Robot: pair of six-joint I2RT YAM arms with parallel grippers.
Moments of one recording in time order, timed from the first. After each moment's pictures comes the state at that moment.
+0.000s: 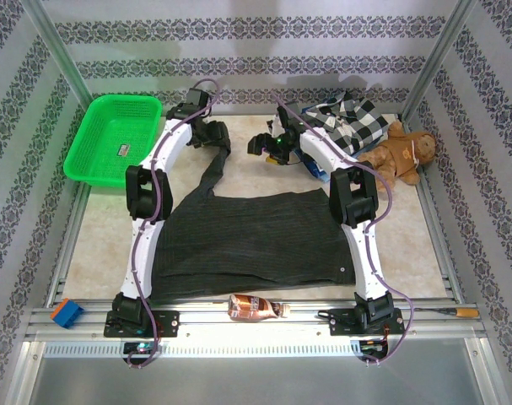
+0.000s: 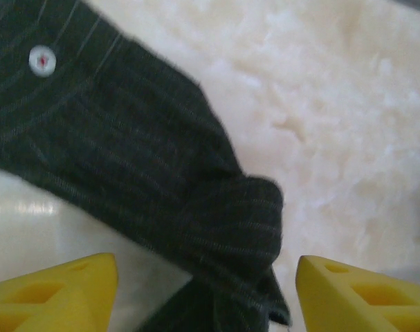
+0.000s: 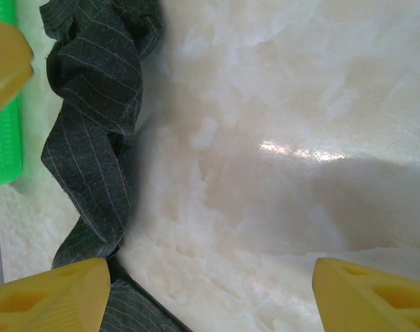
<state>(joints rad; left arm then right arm) -0.17 2.51 2.41 -0.93 0.17 -0.48 0.33 2.40 2.12 -0.75 -0.56 0.50</state>
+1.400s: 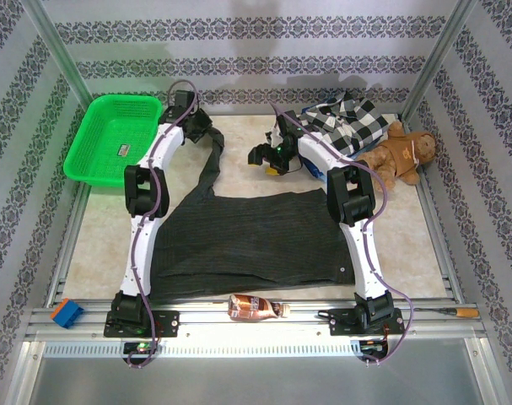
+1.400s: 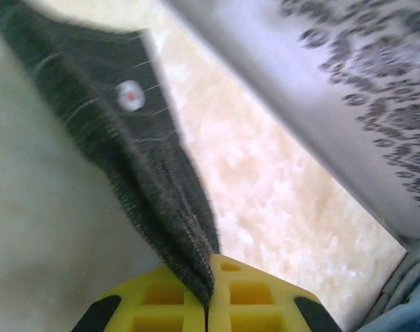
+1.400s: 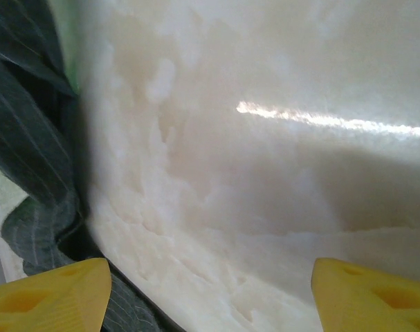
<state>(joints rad) -0.09 2.65 2.49 -0.63 0.21 -0.86 0.33 2.45 2.08 -0.79 -0.61 0.46</state>
